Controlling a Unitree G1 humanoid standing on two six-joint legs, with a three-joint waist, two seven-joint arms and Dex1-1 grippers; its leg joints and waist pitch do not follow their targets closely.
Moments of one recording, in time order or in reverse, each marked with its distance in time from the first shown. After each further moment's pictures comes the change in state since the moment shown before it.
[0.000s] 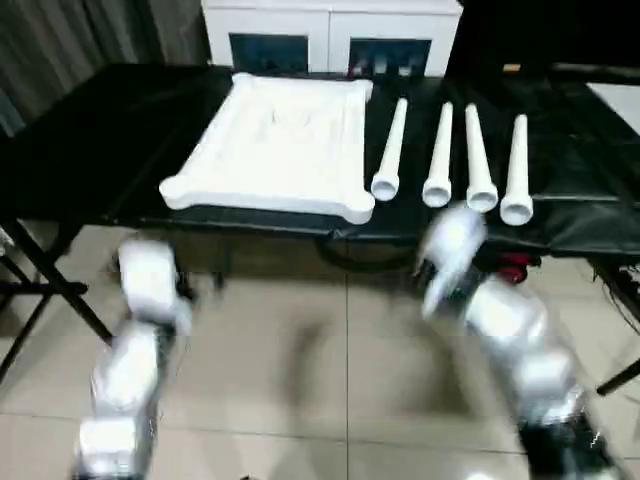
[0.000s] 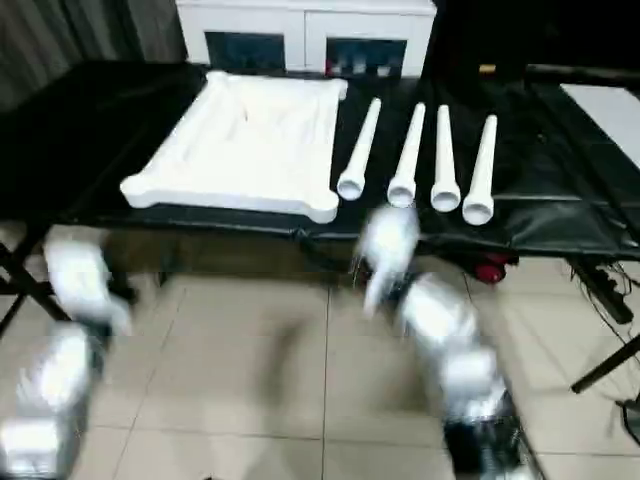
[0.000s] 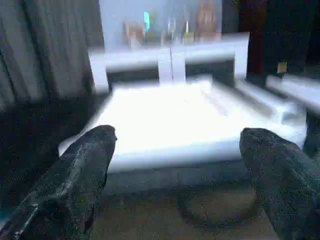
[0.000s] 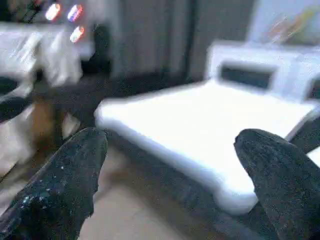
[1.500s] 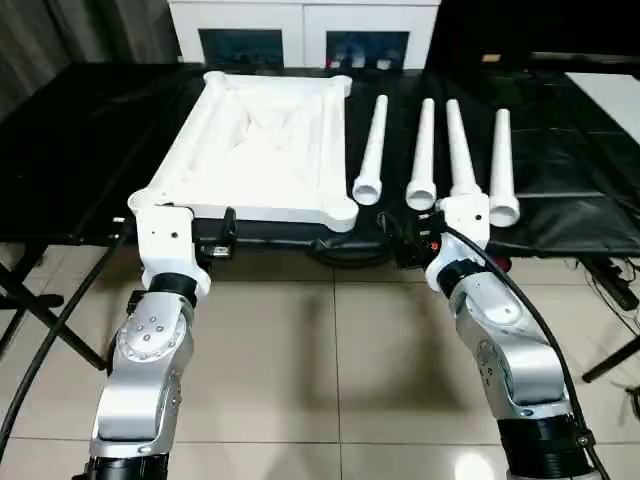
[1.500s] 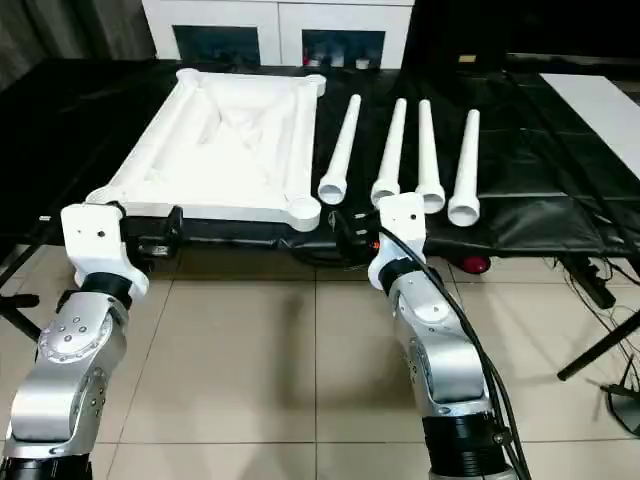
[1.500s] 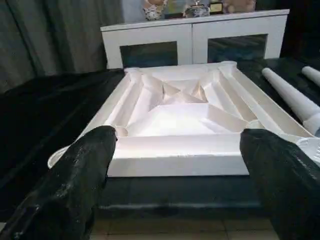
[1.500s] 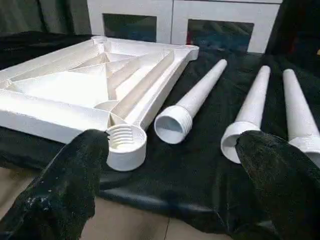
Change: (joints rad) left arm -0.052 -0.093 -0.031 -0.194 0.125 0.405 0.218; right arm 0.033 0.092 0.018 -0.072 -0.180 0.235 -0.369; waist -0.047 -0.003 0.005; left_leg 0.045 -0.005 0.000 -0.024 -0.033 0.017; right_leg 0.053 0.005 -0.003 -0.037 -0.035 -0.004
